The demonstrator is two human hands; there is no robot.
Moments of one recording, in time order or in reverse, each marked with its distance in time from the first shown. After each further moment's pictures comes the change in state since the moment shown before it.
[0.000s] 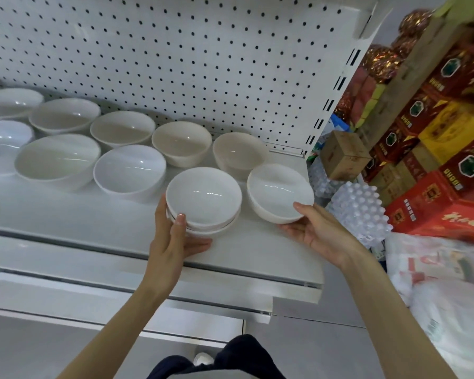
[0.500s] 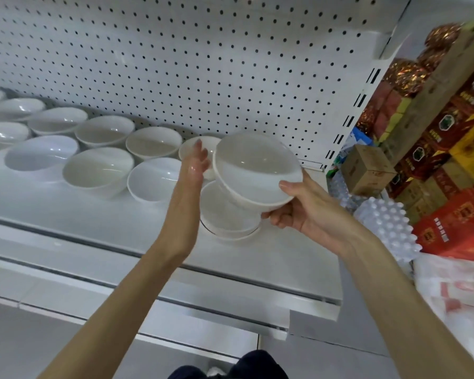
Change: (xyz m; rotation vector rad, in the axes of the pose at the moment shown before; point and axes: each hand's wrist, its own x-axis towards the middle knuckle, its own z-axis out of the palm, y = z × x) left_hand 0.026 0.086 0.009 0.144 -0.038 0.282; right_hand -0.026 -0.047 0.078 -0.195 -0.365 -0.186
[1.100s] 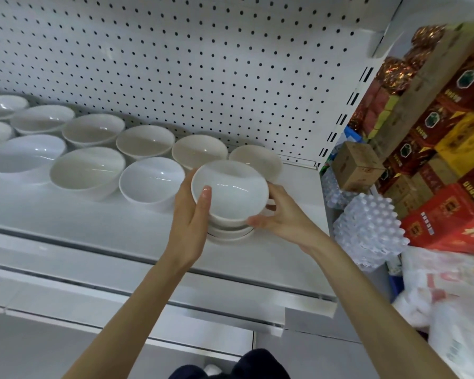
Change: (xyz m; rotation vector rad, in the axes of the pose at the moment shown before) left_hand -0.003 -0.038 0.008 0.031 0.016 -0.011; right_hand 0.031 0.047 -0.007 -0.630 0.057 -0.177
